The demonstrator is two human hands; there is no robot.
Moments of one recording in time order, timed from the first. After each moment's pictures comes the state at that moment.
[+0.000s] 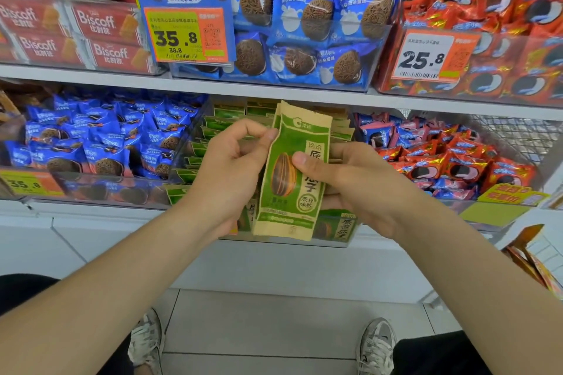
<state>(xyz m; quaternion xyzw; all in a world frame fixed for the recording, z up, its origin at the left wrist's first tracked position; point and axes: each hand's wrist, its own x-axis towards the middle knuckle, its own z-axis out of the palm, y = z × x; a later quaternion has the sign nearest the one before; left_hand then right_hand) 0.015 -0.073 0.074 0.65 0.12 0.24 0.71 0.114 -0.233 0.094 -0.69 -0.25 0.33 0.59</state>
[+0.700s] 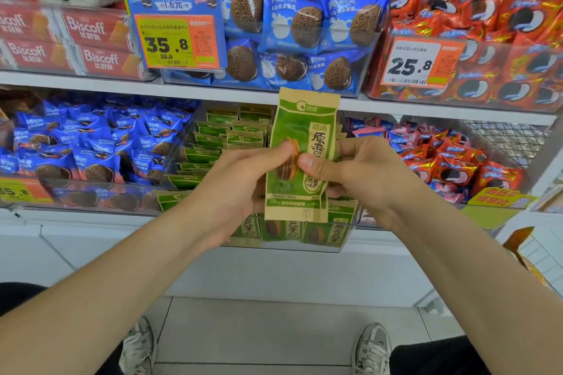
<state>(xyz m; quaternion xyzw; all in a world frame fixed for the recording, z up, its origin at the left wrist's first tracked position) 0.015 -0.080 0.078 0.65 0.12 0.08 0.75 0.132 -0.244 0.099 -0.74 -0.24 0.23 0.59</state>
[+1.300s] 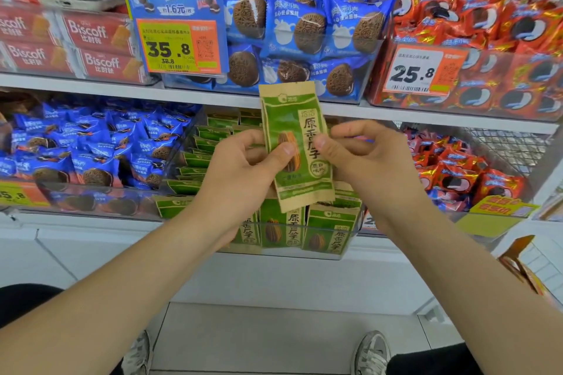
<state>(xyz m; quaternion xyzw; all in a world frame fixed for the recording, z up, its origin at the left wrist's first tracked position) 0.028 -0.084 0.081 0.66 0.13 0.23 0.70 0.129 -0.238 0.100 -0.68 -0.24 0.10 0.69</state>
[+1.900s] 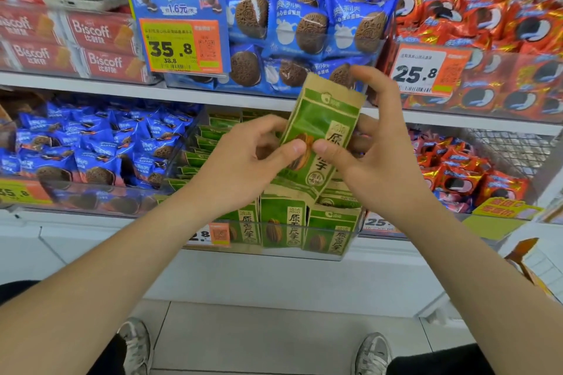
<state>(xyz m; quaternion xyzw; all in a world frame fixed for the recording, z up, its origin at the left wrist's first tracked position) 0.040 -0.054 0.086 0.85 0.01 0.22 0.47 0.139 -0.242 0.104 -0.69 -0.42 -0.02 0.59</state>
